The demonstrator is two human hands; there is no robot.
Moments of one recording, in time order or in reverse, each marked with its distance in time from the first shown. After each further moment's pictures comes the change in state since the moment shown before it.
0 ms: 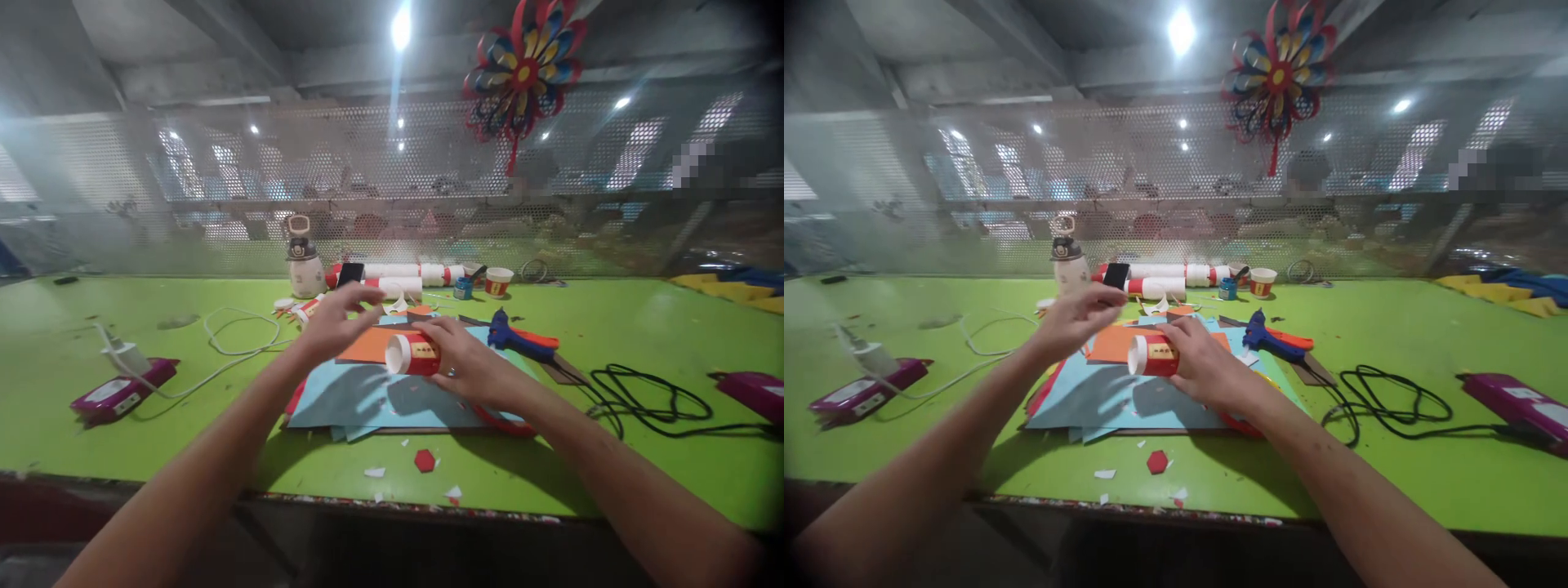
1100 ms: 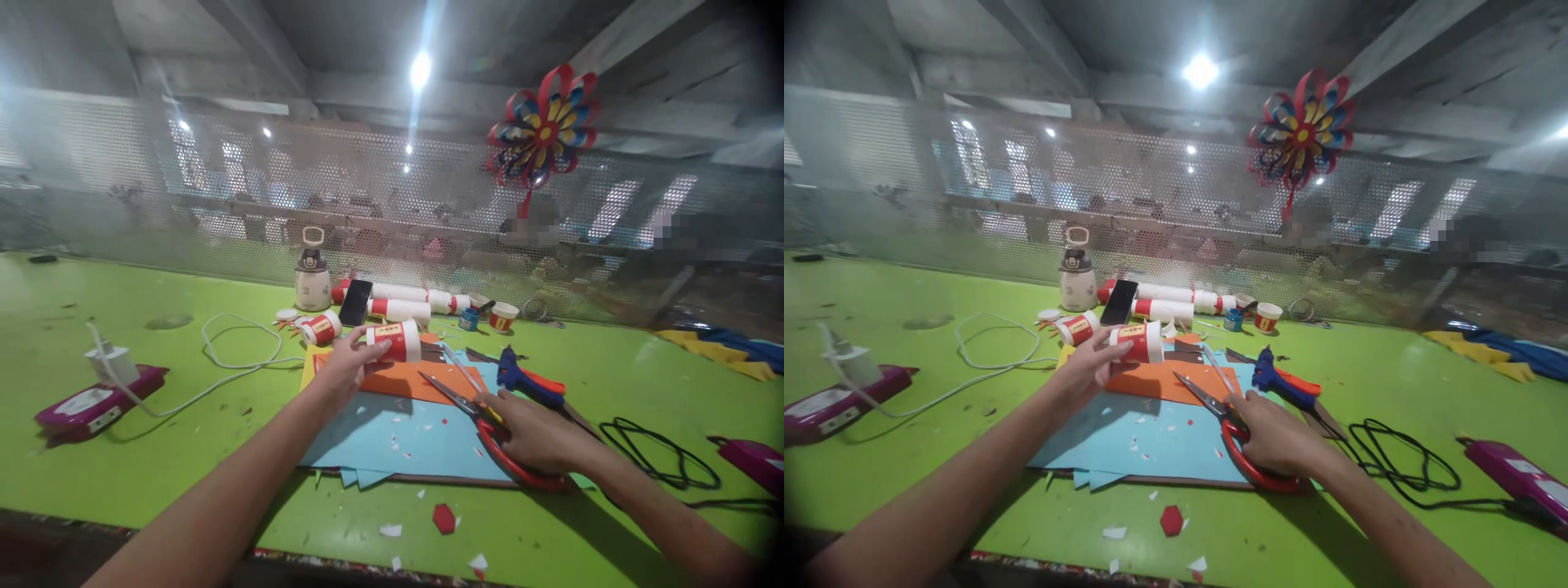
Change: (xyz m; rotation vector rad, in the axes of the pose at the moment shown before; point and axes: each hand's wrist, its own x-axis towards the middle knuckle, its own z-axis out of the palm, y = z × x) left_hand -0.017 -0.028 0.024 -1.082 0.059 -0.436; right_hand -0.039 0.046 -0.012 -0.275 -0.417 0.554
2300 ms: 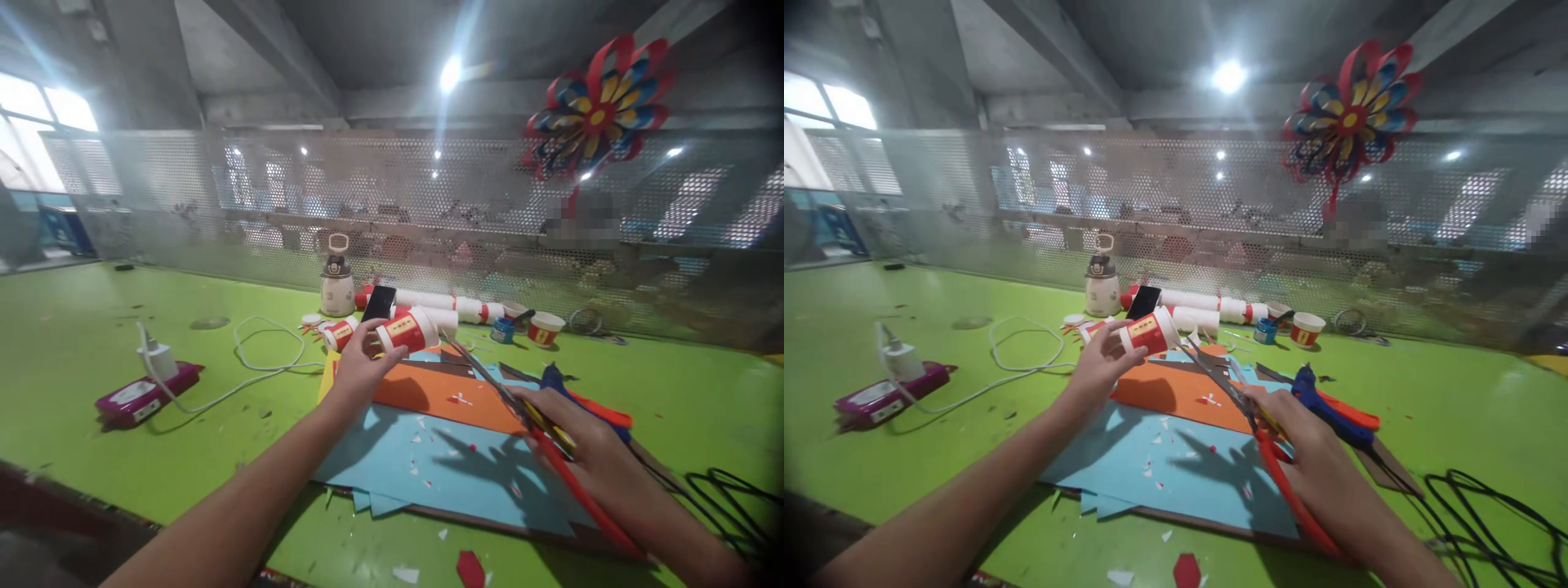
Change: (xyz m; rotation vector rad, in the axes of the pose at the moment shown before) left_hand 0.008 -0.005 -0.004 0.218 0.238 0.216; right_hand -0.003 -0.009 -0.001 0.348 0.469 -0.335
